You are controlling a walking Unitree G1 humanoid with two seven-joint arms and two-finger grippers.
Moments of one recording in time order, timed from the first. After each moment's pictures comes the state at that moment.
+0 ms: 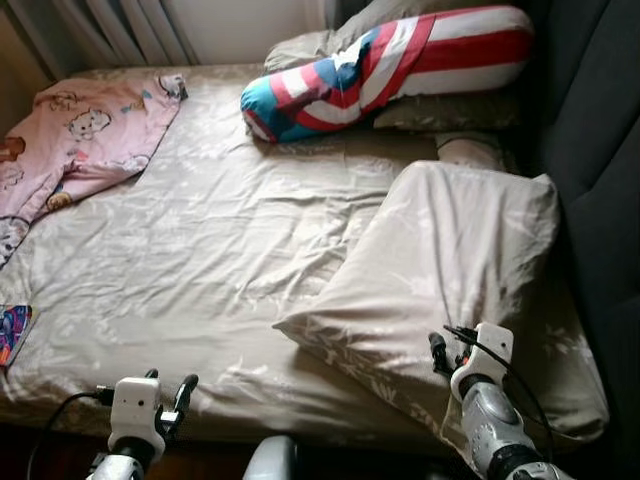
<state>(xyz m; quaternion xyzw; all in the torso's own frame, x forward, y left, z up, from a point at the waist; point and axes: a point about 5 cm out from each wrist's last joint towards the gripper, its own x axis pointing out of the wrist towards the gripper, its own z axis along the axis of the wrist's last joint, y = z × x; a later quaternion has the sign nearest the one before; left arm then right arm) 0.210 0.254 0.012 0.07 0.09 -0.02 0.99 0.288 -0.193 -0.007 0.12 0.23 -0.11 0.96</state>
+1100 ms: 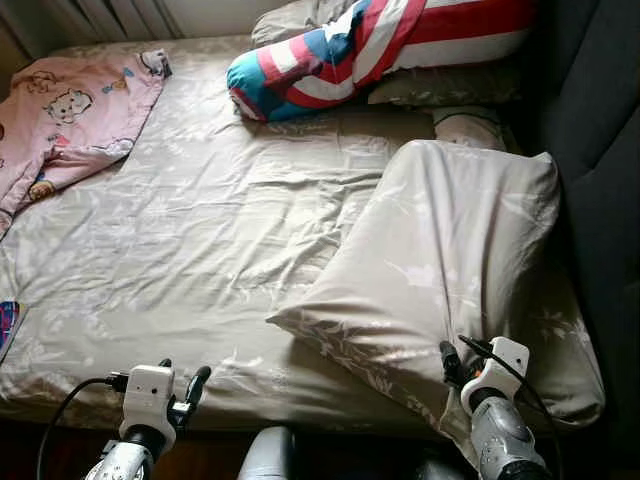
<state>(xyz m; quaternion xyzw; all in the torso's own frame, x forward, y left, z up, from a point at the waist) 0.216 0.240 0.025 0.07 0.09 -0.04 0.99 0.271 -0.199 -0.021 0.17 0.26 -0.11 0.95</state>
